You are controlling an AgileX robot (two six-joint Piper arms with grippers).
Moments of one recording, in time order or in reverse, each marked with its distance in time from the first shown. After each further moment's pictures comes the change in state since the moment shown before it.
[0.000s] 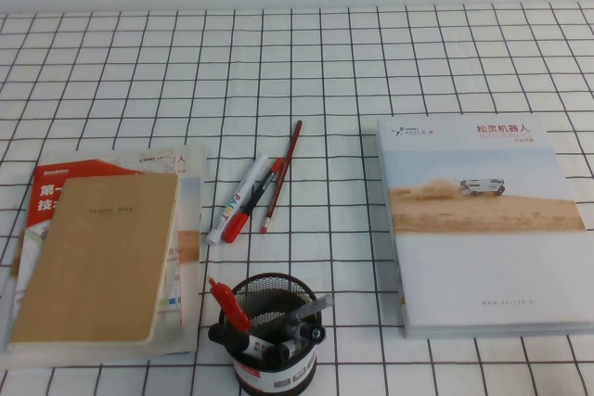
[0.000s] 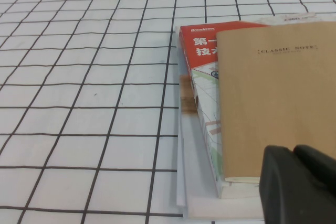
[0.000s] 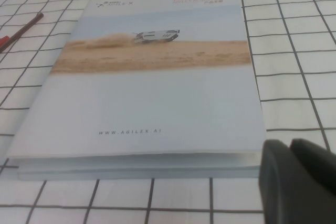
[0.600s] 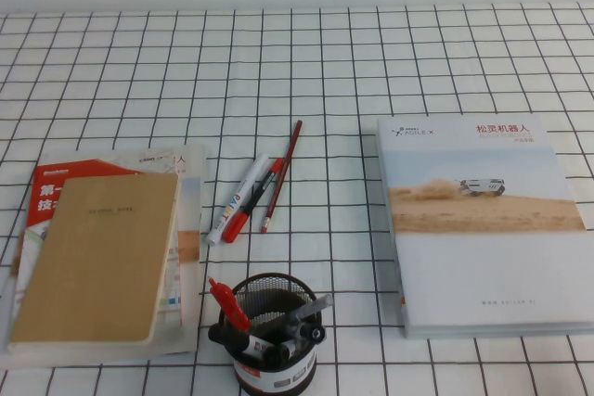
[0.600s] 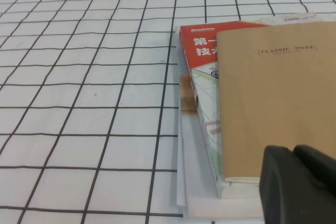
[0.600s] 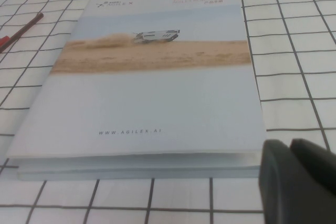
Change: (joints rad) right arm 0.000 0.000 0.000 0.000 0.000 0.000; left arm 0.000 0.000 0.000 0.000 0.000 0.000
